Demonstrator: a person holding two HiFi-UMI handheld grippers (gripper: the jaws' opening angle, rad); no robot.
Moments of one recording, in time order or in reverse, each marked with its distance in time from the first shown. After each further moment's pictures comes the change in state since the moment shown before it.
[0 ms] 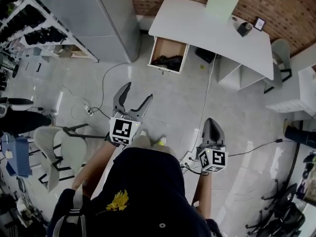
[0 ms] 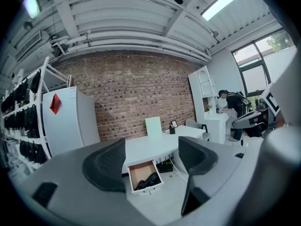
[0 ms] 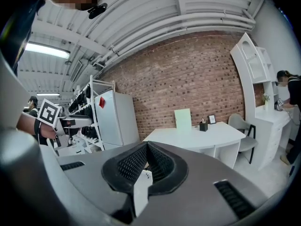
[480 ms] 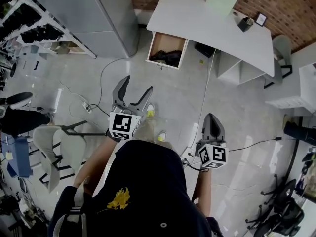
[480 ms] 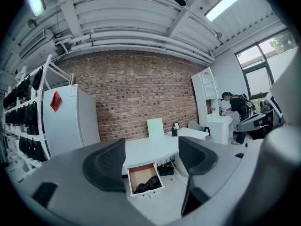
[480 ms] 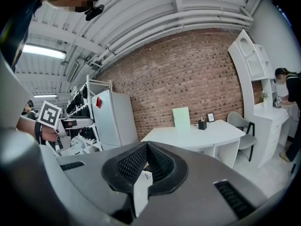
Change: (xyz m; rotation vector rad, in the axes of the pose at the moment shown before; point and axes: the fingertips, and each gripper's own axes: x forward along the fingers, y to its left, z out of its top) left arm 0.016 0.018 -0.006 -0.036 -0.021 0.029; right arm 0.017 0.004 0.000 0.018 0.009 -0.015
